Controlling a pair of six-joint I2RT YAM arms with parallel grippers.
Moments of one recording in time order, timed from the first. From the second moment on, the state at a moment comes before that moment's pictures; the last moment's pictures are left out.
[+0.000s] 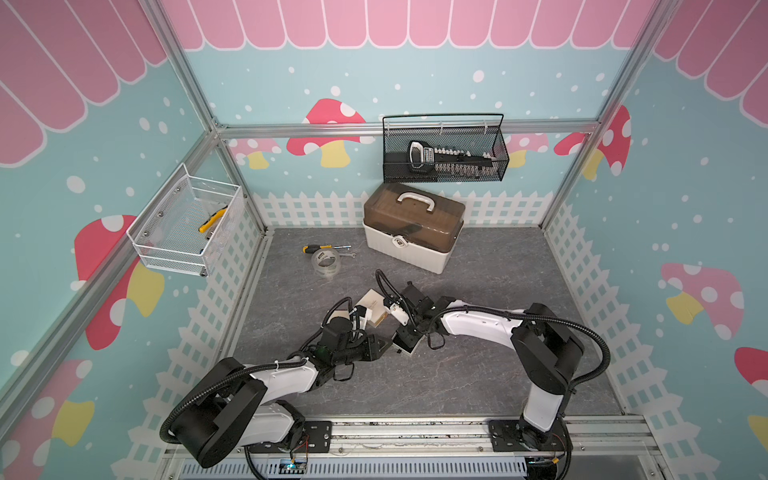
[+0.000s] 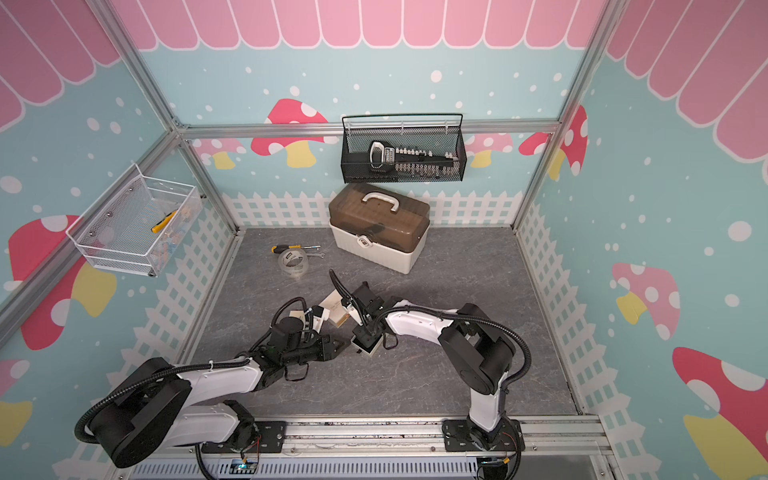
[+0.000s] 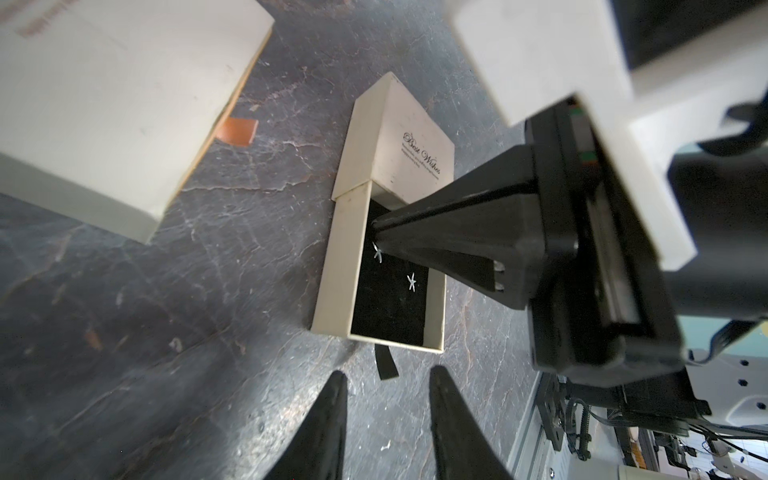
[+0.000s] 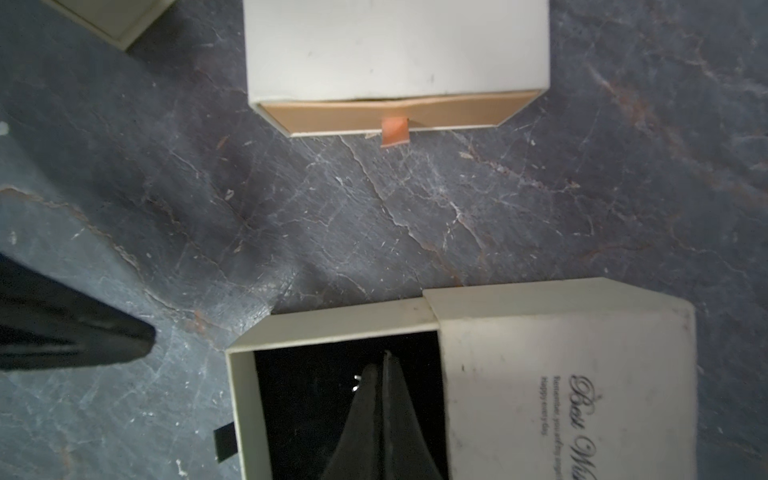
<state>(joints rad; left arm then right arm) -0.58 1.31 0.28 0.46 0.45 -0.70 0.85 1.82 1.16 -0.47 -0.02 -0.02</state>
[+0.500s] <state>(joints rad) -0.58 1.29 0.32 0.40 0.42 -0.67 0.85 1.72 1.12 -0.44 0.03 -0.01</state>
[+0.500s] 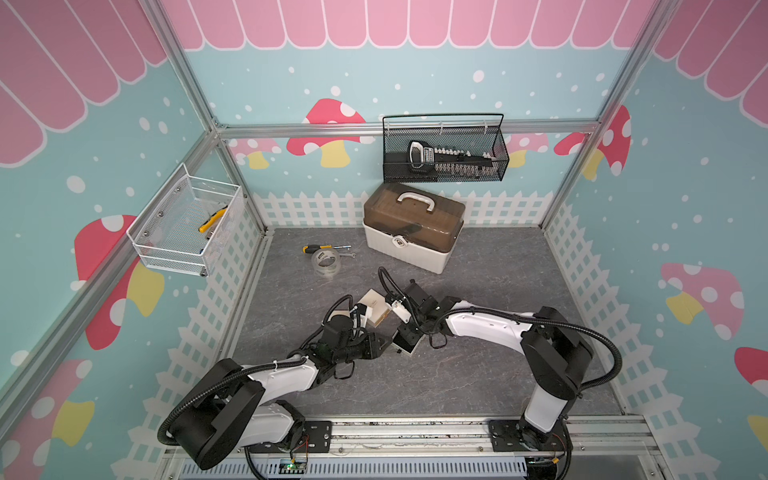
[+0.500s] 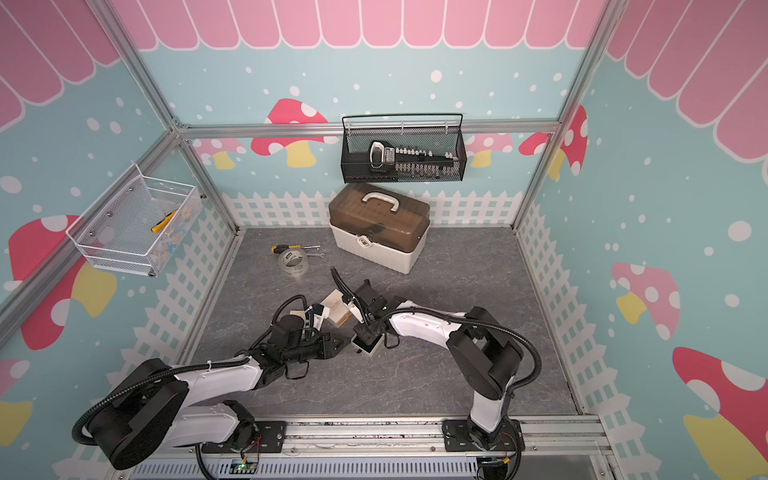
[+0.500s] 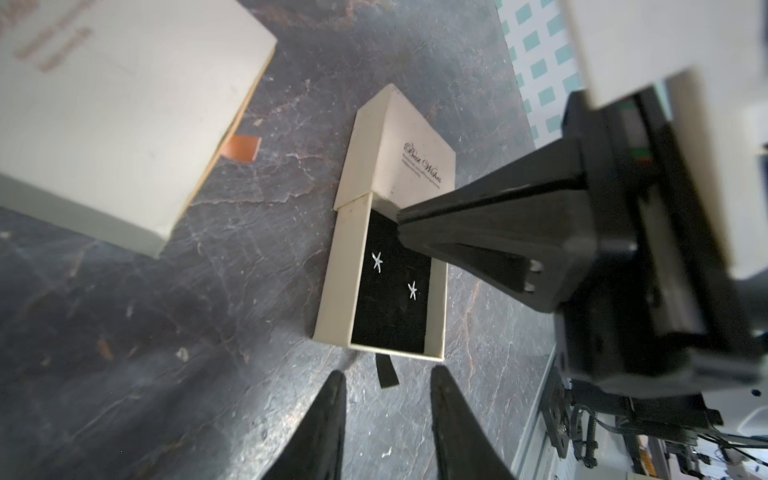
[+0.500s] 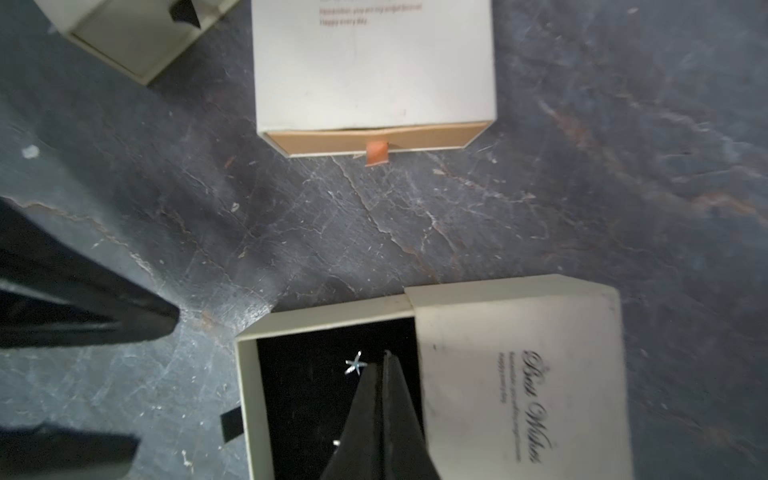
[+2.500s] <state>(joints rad) -0.63 1.82 1.21 -0.22 0.26 -0.39 0.56 1.33 0.66 -0.48 -0.10 0.61</state>
